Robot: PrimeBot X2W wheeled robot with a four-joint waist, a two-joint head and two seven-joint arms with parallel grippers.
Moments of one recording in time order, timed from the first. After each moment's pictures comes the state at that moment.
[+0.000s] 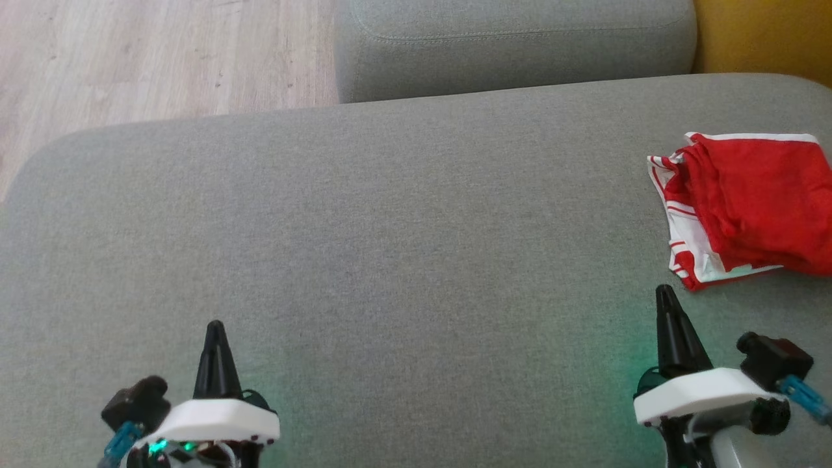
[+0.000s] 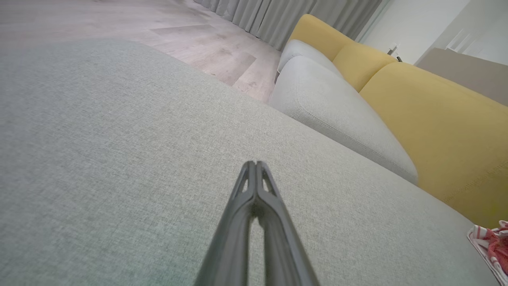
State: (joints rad) left arm -0.05 0.04 -0.13 0.37 -0.62 0.02 -0.18; right arm -0.03 -0.05 0.04 0.35 0.41 0.13 -0.19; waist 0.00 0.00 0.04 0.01
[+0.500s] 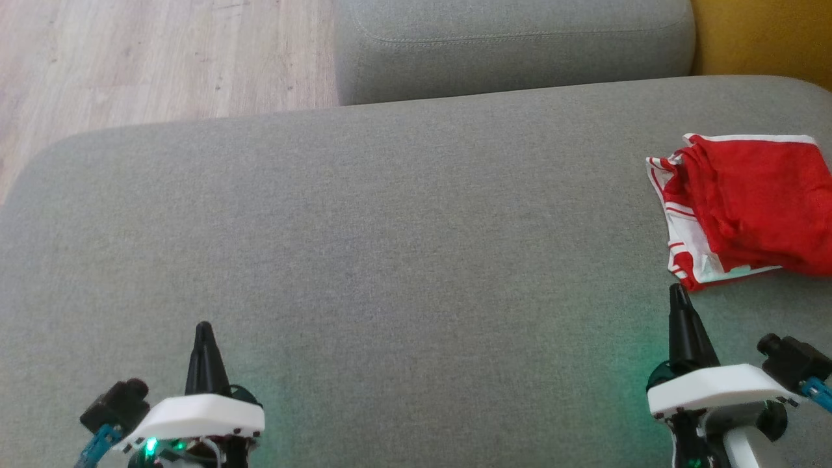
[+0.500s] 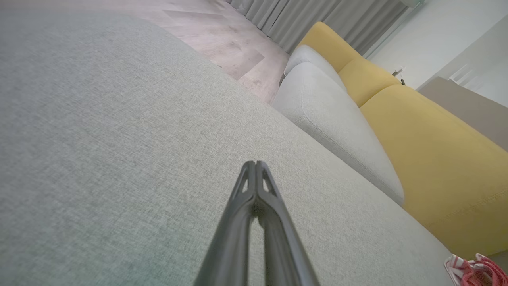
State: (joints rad) left arm -0.05 0.04 -0.10 0.36 -0.76 0.00 -0.14; right arm -0.03 -0.05 0.02 0.34 0.59 0.13 -0.15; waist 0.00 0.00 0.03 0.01
